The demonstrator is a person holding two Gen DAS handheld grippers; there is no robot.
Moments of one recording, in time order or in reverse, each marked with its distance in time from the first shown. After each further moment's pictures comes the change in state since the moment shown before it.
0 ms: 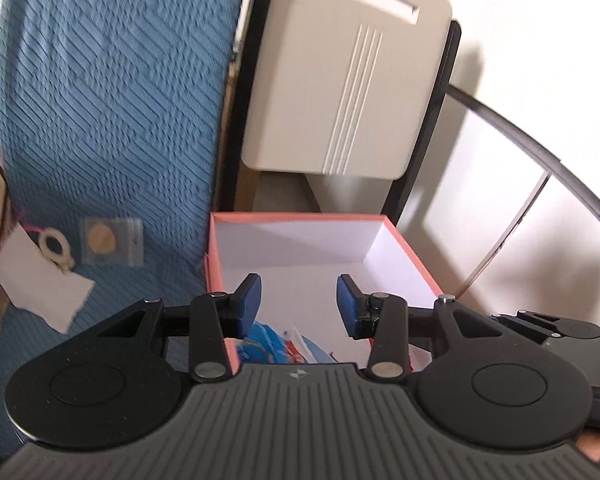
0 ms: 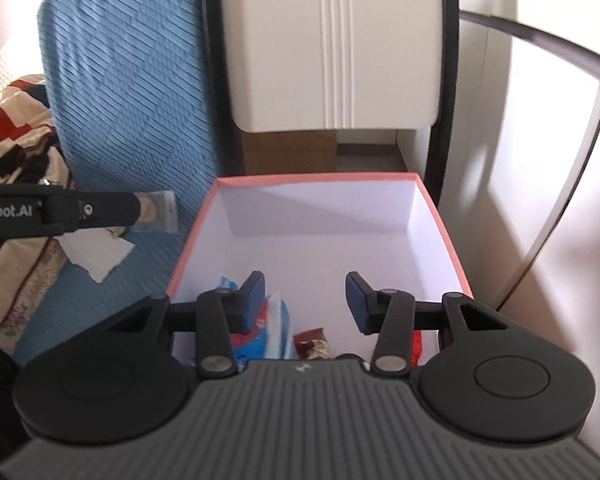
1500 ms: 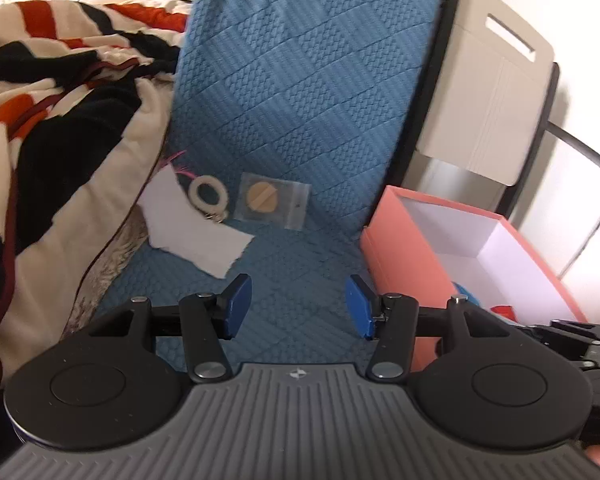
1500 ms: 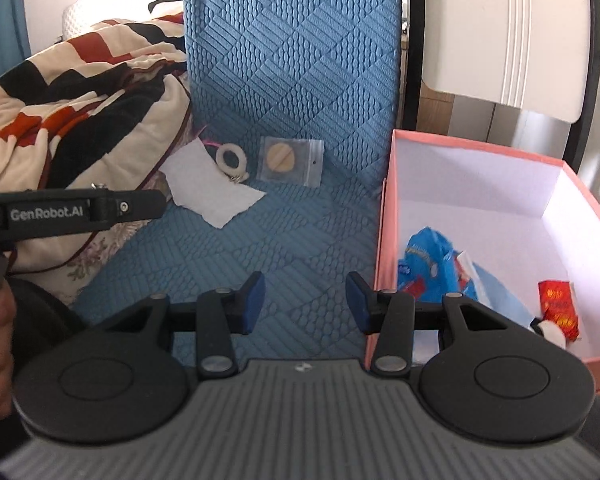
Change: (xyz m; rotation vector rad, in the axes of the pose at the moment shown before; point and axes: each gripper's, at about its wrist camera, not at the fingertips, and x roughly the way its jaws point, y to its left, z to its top) left arm -0.058 0.182 -0.120 -0.145 -0.099 0.157; right arm 0.025 0.171 -0.082 -0.147 0.009 0.143
